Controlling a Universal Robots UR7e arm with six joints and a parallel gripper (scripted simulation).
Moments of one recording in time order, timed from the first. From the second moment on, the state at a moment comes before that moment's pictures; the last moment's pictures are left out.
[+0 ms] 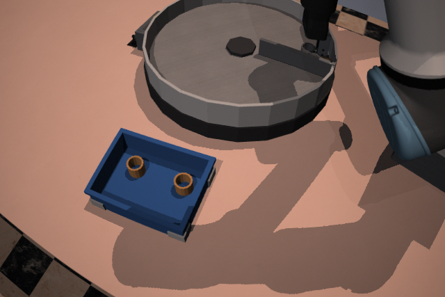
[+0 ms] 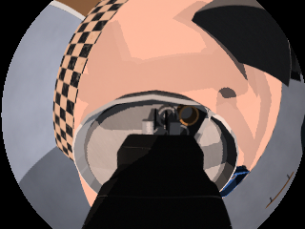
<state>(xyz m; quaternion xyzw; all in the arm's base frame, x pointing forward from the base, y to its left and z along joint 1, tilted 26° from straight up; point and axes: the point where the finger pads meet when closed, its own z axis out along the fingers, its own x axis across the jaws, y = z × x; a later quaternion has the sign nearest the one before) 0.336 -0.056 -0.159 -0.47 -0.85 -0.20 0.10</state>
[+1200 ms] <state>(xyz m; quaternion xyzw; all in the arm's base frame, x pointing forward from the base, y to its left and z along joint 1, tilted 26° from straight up) 0.336 -0.053 -0.166 -0.47 -0.85 -0.20 0.10</state>
